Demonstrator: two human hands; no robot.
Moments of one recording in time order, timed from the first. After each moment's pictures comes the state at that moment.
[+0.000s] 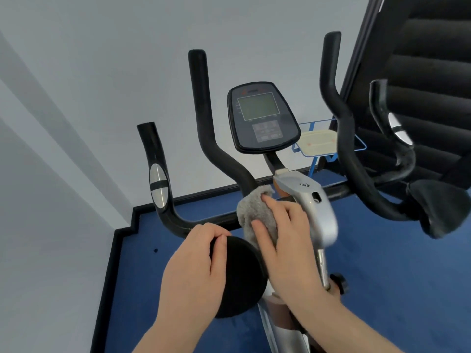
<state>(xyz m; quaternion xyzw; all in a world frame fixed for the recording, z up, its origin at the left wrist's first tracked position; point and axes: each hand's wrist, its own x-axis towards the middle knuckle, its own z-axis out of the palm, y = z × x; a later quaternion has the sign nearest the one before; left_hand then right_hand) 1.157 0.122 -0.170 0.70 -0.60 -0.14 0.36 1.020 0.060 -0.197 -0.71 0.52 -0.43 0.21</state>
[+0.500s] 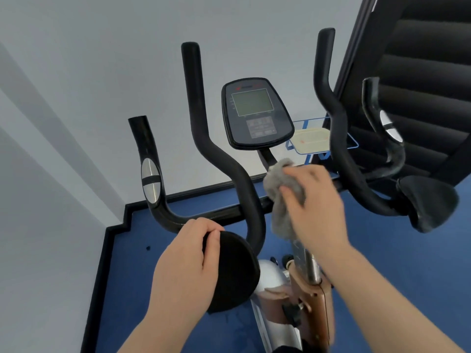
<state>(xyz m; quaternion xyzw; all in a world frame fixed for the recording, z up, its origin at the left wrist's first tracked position) 1.159 0.122 -0.169 0.71 -0.59 -0.15 0.35 0.977 0.019 -0.168 -0.71 0.56 -0.39 0.14</state>
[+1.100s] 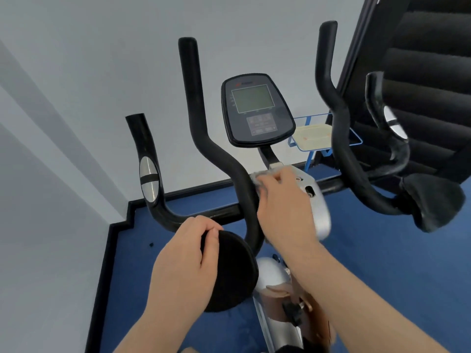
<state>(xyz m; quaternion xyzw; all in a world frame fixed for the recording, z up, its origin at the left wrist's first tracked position) 1.157 0.120 -0.168 0.71 -0.59 -0.14 0.34 1.016 0.012 -0.173 -0.75 0.60 -0.26 0.09</state>
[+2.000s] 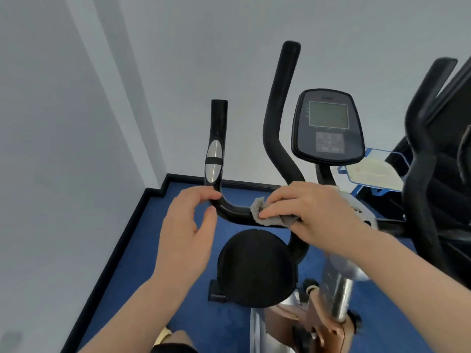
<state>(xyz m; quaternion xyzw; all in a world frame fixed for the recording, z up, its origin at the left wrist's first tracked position) 1.200 0.125 -0.185 0.72 -0.43 -0.11 0.54 1.023 -0.020 -0.138 -0.97 0.14 -0.16 0.06</state>
